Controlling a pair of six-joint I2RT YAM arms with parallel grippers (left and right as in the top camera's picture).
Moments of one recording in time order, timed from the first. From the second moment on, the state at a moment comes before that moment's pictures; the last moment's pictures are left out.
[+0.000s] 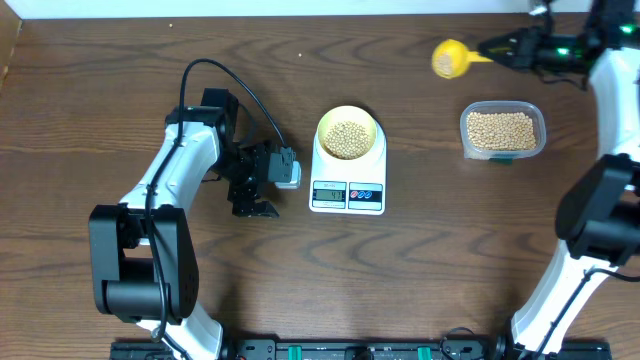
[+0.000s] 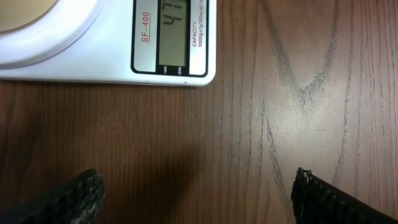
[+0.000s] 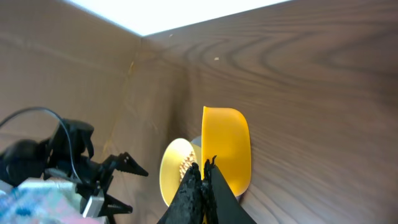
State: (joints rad) left arm -0.07 1.82 1.25 -1.08 0.51 1.58; right arm -0.20 2.17 2.01 -0.91 -1.11 -0.05
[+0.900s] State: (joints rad) left arm -0.07 1.82 1.25 -1.08 0.51 1.58; right arm 0.05 2.17 2.00 -0.63 -1.12 -0.05
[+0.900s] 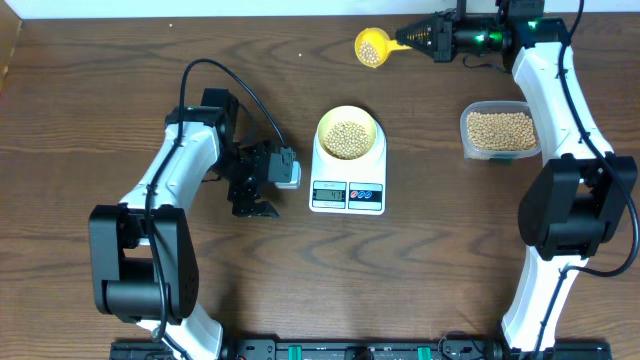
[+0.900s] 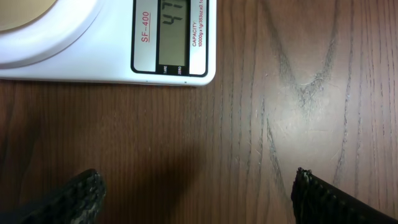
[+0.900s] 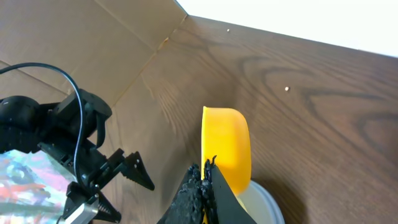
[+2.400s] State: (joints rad) left arm -0.07 1.82 1.25 -0.95 0.81 1.58; right arm 0.16 2.17 2.00 -0.94 -0.99 -0.30
